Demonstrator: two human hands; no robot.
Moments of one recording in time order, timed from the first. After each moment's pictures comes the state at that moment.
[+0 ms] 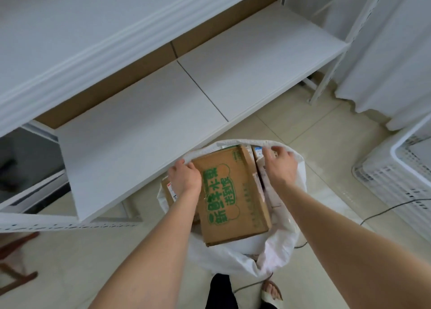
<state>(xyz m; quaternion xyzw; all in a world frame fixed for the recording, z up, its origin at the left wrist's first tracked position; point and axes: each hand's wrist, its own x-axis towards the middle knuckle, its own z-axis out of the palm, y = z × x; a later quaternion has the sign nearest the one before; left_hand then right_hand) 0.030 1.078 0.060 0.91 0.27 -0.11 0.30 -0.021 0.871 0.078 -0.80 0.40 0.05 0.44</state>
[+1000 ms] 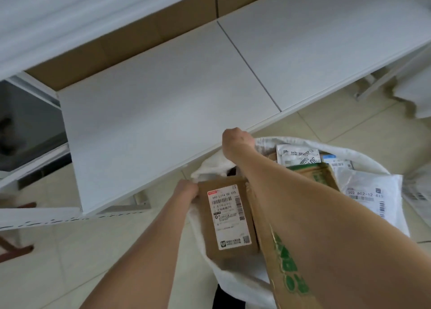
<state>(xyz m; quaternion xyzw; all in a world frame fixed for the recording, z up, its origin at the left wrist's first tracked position) 0.097 1.229 -0.076 0.81 0.36 -0.34 0.31 0.166 1.080 -0.004 -0.96 0.06 0.27 0.10</state>
